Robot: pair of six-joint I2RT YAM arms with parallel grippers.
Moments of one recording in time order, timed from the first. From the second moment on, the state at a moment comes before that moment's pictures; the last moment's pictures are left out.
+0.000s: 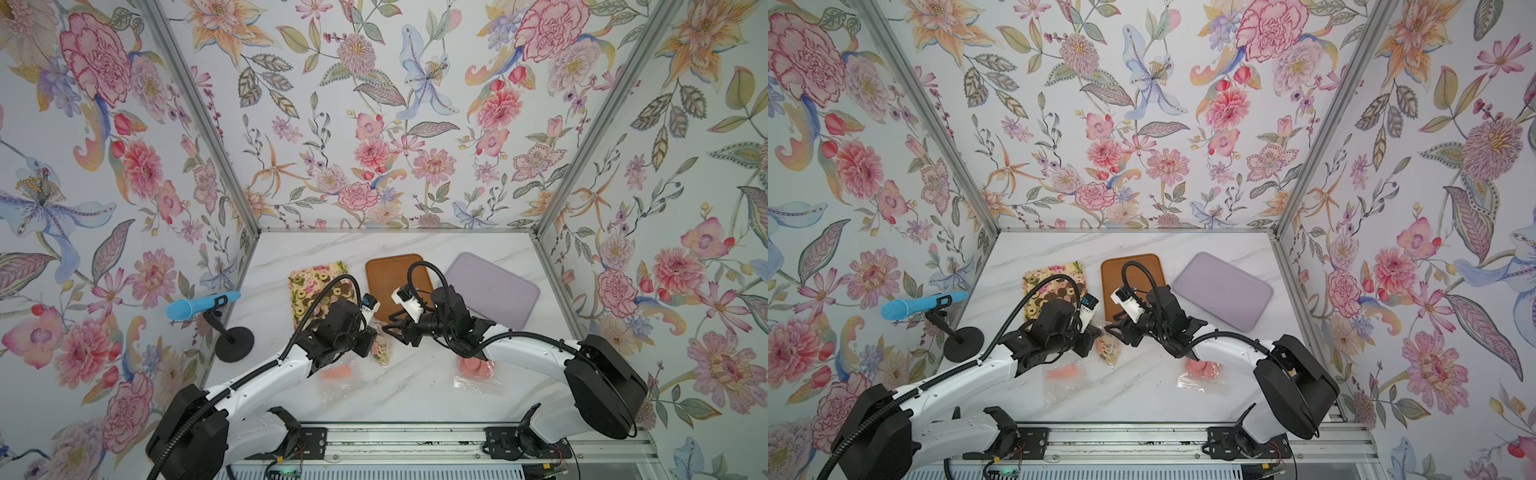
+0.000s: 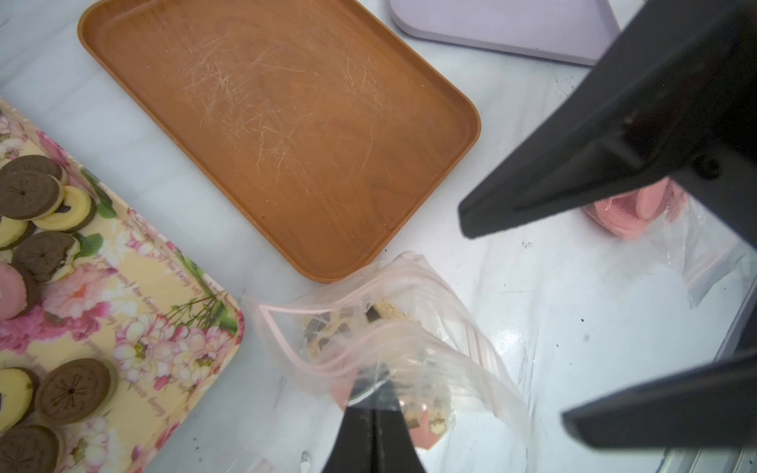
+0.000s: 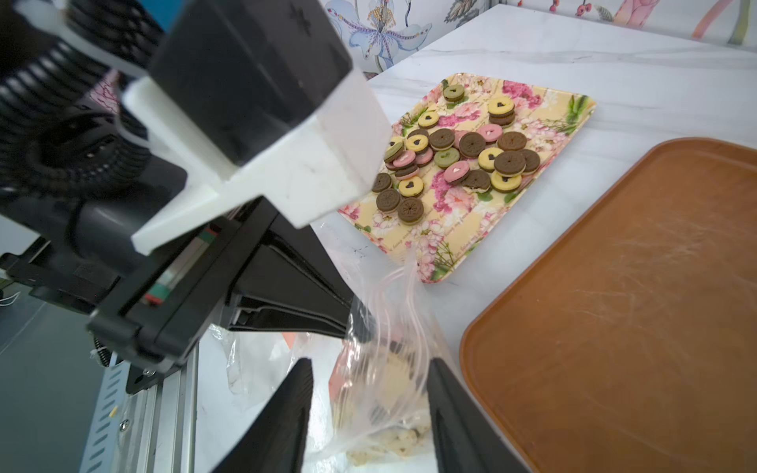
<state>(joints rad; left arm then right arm) -0.65 1.17 0.64 -0.23 0.14 -0.11 0.82 1.52 0.80 0.24 -0.45 0.11</state>
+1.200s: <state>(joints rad) -0.65 1.14 0.63 -0.23 0.14 -0.11 0.80 1.58 0.88 0.17 -0.34 0.13</state>
